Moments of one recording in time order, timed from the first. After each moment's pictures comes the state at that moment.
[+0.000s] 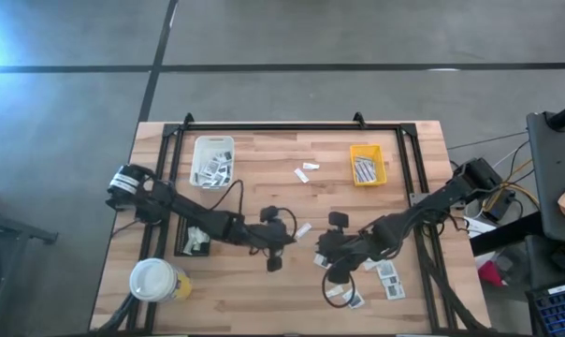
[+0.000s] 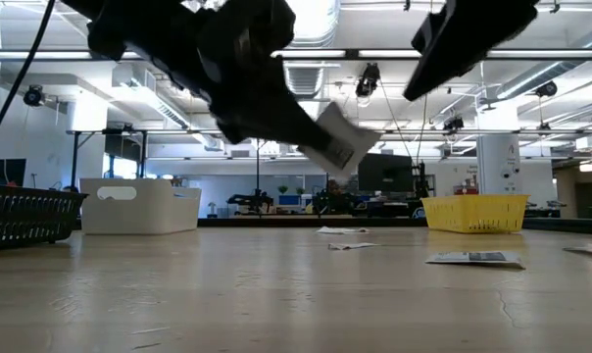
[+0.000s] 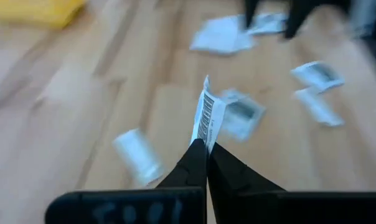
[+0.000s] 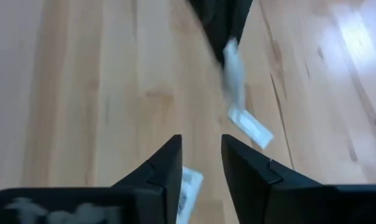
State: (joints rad) left arm -0.31 1.72 0.94 0.25 -0.29 -0.30; right arm 0.50 1.58 1.10 -0.50 0.39 0.46
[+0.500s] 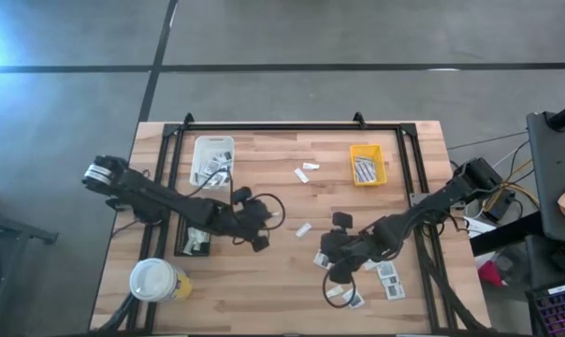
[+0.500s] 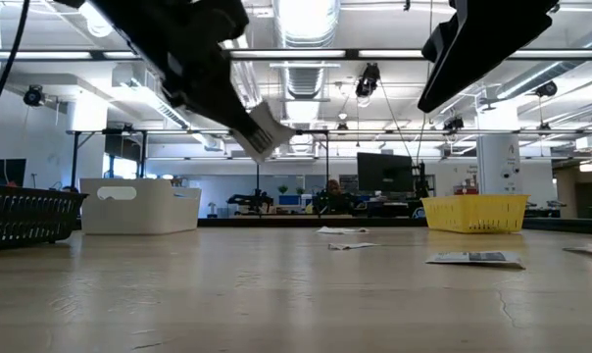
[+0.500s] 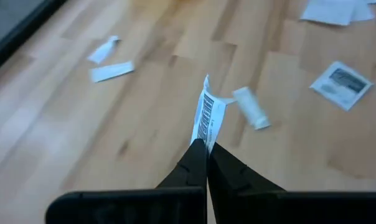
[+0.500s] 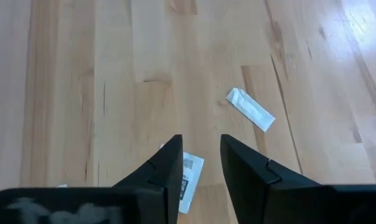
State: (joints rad) left arm -0.29 1.49 0.94 -0.26 -0.54 -0.43; right arm 0.51 1.57 1.09 -0.55 0.38 0.52
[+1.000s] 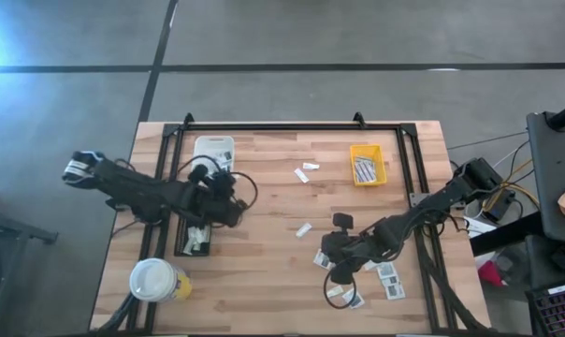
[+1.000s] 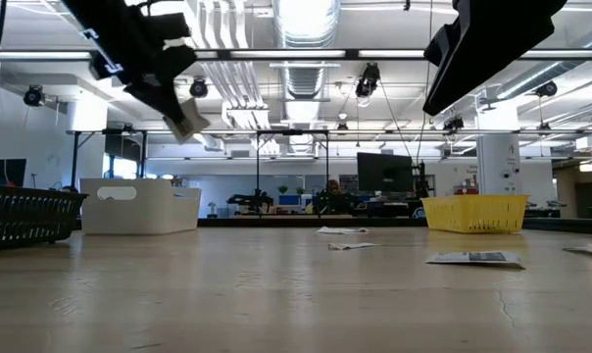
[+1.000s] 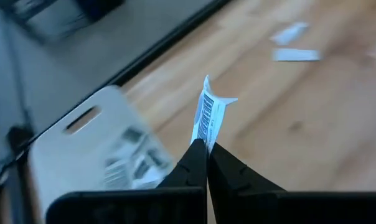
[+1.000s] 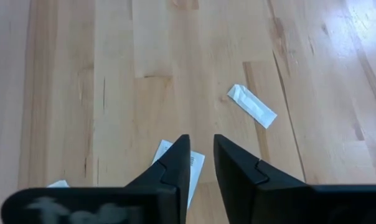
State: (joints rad) left arm -0.23 1.27 0.94 -0.87 -0.88 -0.88; right arm 0.51 1.57 1.08 -0.54 0.38 0.52
